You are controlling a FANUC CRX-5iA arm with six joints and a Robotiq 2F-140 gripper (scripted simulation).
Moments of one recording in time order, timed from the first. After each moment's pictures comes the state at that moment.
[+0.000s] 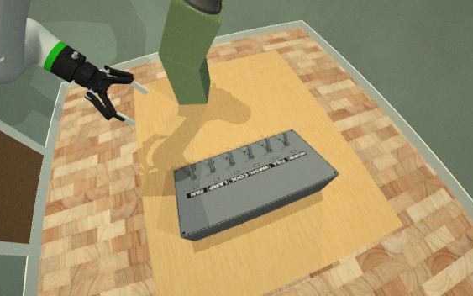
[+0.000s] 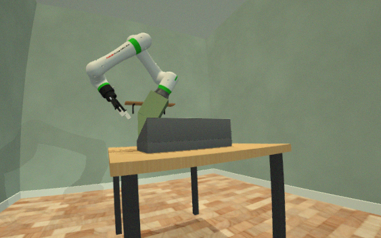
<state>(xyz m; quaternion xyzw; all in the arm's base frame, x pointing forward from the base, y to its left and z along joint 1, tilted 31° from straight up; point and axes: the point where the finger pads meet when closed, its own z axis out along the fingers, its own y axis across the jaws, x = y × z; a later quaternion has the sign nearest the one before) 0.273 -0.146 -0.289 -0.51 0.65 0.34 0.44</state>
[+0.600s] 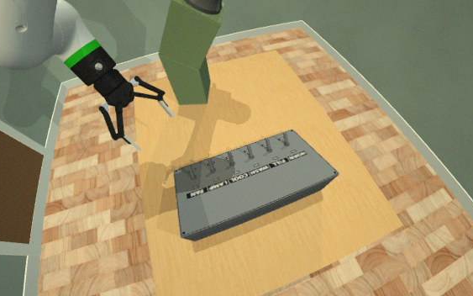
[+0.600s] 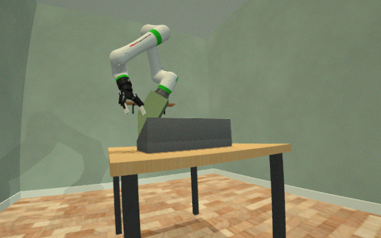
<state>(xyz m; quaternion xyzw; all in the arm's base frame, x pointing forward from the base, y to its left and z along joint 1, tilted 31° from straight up) 0.394 -0.095 -0.240 -0.30 0.84 0.32 0.33</state>
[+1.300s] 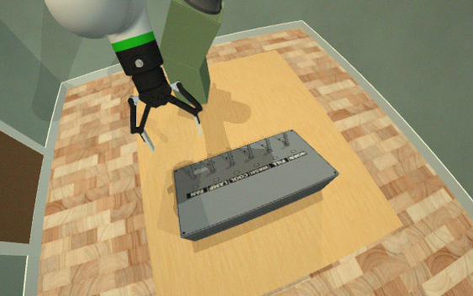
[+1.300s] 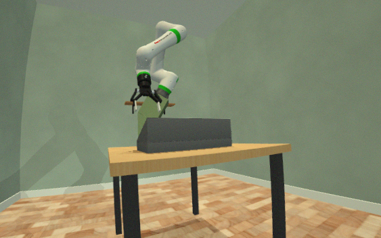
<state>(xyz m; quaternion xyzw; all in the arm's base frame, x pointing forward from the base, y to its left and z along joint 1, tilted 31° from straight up) 0.446 -0.040 -0.189 -0.04 0.93 0.26 0.27</state>
